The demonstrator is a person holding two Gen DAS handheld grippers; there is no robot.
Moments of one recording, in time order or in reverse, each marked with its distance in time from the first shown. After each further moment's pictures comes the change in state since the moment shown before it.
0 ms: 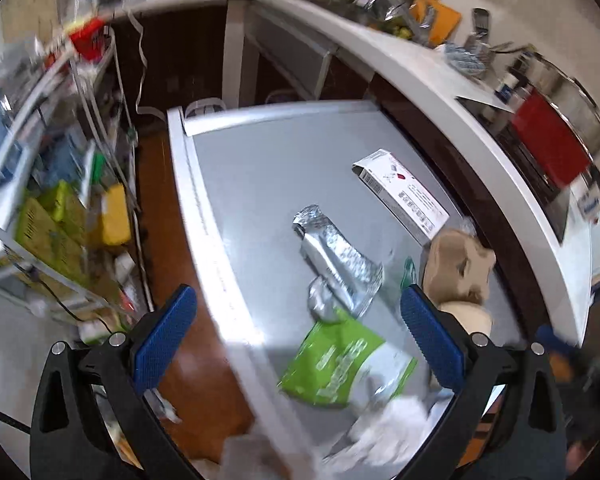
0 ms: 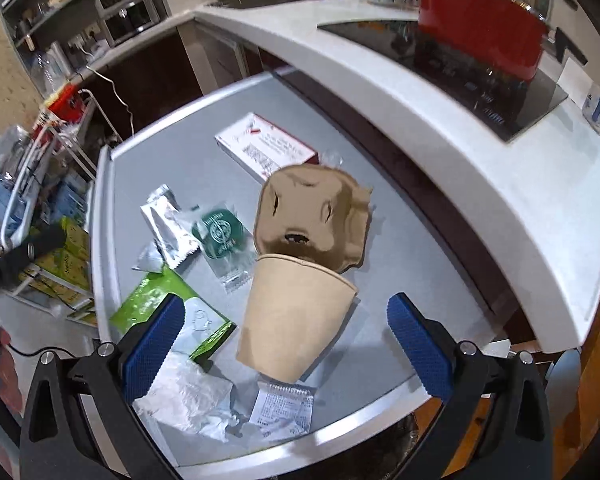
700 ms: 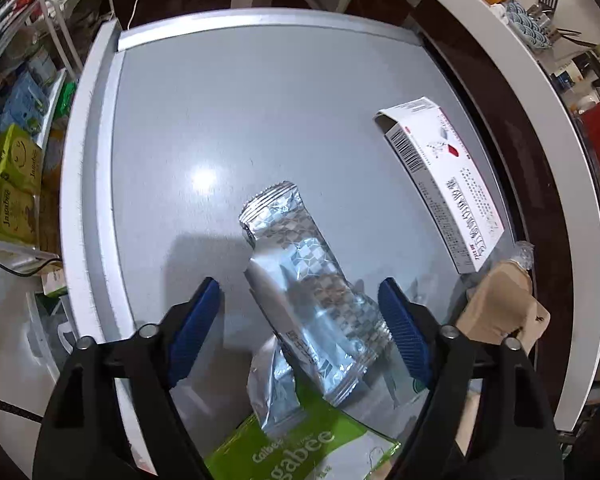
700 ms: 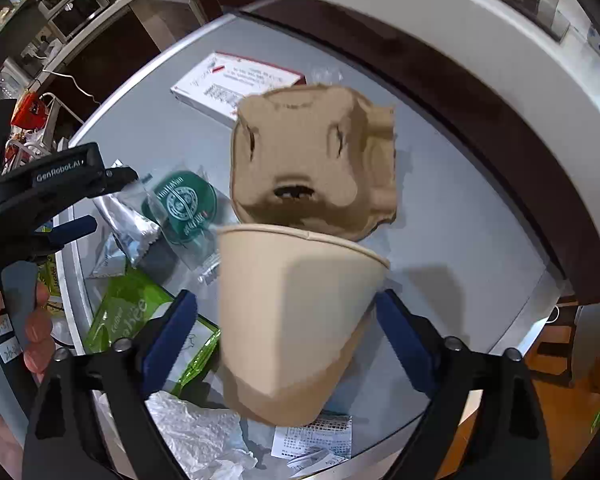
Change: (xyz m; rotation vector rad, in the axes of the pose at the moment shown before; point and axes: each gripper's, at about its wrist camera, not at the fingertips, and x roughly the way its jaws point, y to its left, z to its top) left arm 0.122 -0.019 0.026 -0.119 0.260 0.010; right arm 0.072 -0.006 -0.006 0.167 0.171 0.016
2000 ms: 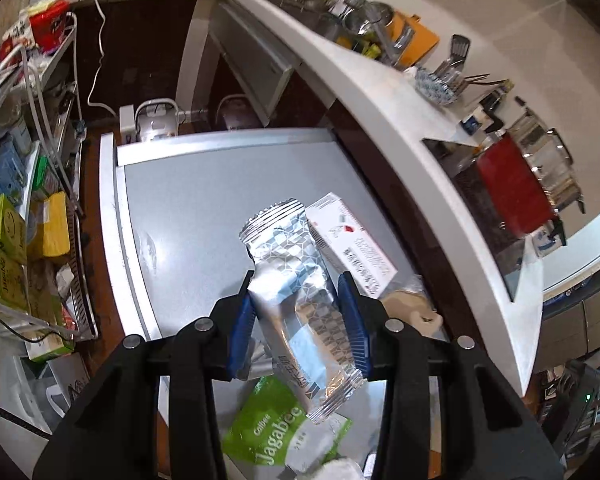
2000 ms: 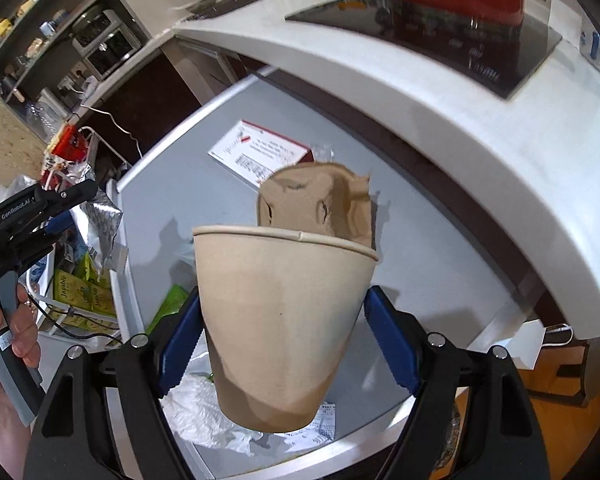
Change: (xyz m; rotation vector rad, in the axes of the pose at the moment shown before) left arm -0.118 0.009 -0.007 0.121 -0.279 -0.224; right arm -0.087 -0.024 0.005 -0.019 -0.171 0.140
